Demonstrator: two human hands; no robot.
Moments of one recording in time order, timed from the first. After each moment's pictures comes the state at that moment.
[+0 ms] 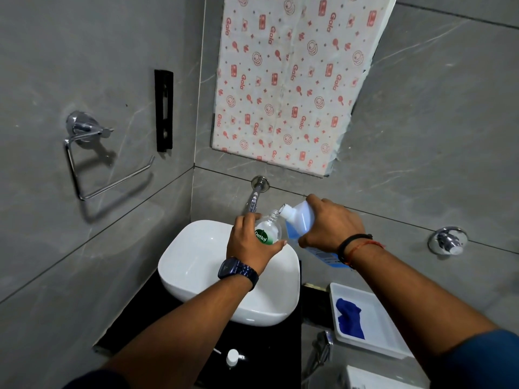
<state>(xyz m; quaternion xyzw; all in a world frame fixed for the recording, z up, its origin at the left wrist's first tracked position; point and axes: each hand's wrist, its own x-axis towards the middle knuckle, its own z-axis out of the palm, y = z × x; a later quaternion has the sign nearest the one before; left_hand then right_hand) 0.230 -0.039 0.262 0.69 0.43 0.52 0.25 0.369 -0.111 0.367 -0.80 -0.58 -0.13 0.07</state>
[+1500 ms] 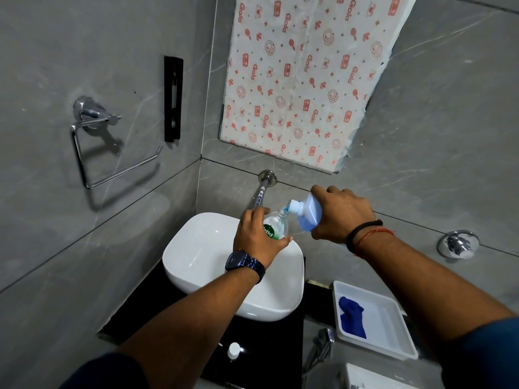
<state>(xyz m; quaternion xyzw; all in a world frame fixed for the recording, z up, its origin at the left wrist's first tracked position) 0.236 -0.029 0.255 0.70 0.45 0.50 0.26 0.376 -0.093 0.373 -0.76 -0.61 -0.21 -0.03</state>
